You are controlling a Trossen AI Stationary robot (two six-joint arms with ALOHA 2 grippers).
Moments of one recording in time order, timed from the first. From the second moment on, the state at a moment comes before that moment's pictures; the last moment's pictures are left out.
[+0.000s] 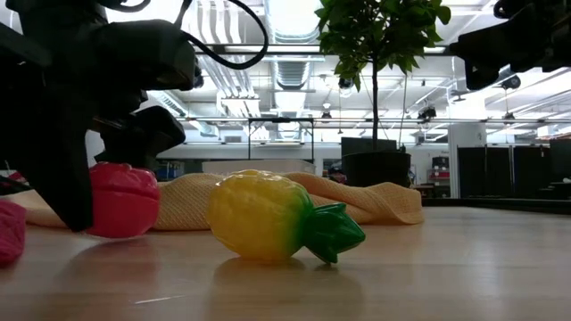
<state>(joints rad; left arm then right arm) -0.49 1.71 0.96 -0.38 -0.08 -0.38 0.01 0.17 0.17 0.00 -0.05 0.00</state>
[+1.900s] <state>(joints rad) 0.45 1.49 1.10 -0.32 -0.22 0.35 0.01 0.17 0.17 0.00 -0.01 -0.04</state>
